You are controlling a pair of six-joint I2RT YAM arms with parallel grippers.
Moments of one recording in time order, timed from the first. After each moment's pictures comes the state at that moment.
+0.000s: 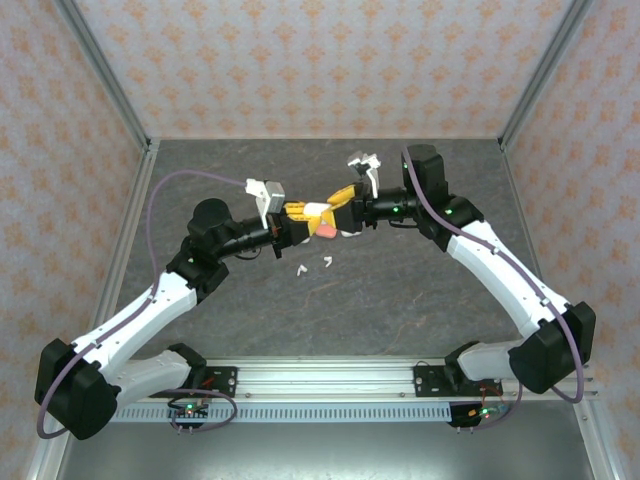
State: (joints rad) left arm -0.50 1.07 0.78 0.31 0.65 -0.28; right arm 0.49 1.31 1.25 -0.33 -0.95 0.15
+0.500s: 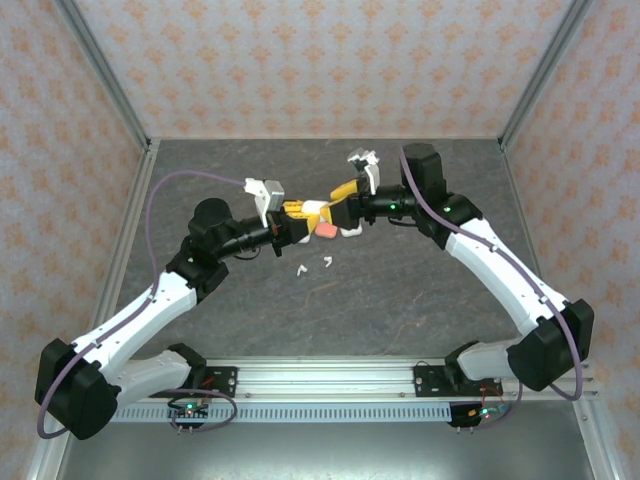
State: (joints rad) left arm -0.50 1.07 0.78 0.28 0.61 -0.28; right arm 0.49 1.34 1.27 -0.36 -0.84 0.15
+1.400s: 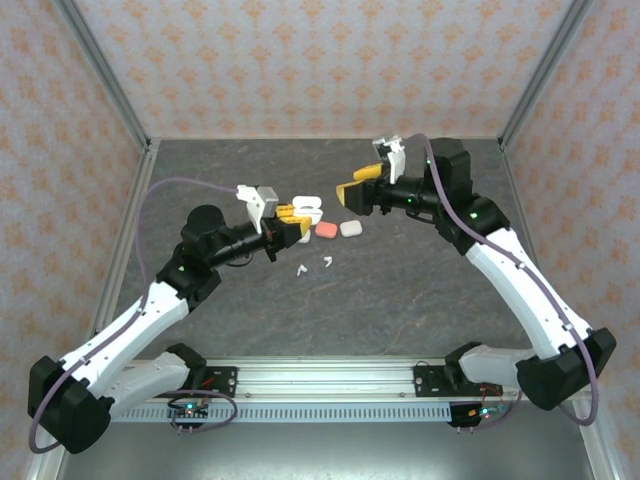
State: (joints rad) left arm -0.50 0.97 0.76 0.17 0.52 -0.20; right arm 0.46 1.22 1.33 -0.44 -0.61 0.19
